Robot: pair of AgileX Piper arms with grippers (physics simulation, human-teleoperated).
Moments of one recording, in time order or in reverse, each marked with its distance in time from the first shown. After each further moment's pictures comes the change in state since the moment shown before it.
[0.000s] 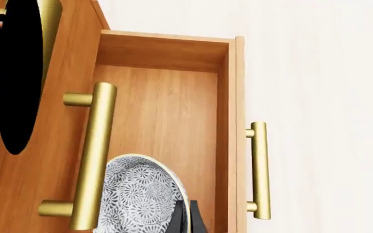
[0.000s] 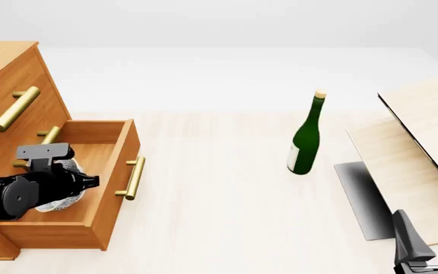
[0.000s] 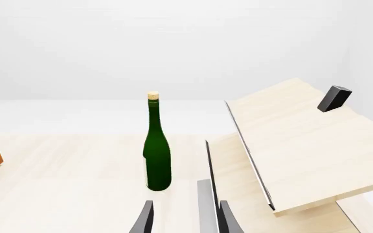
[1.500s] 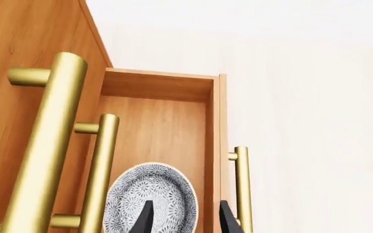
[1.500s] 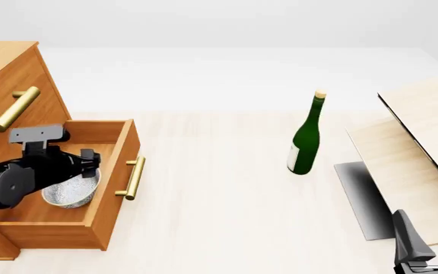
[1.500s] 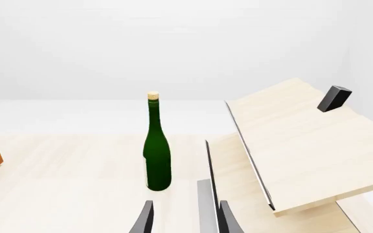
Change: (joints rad) left arm -0.023 -0.050 -0.072 0.015 -0.044; right arm 0.000 0.000 0.000 0.000 0.000
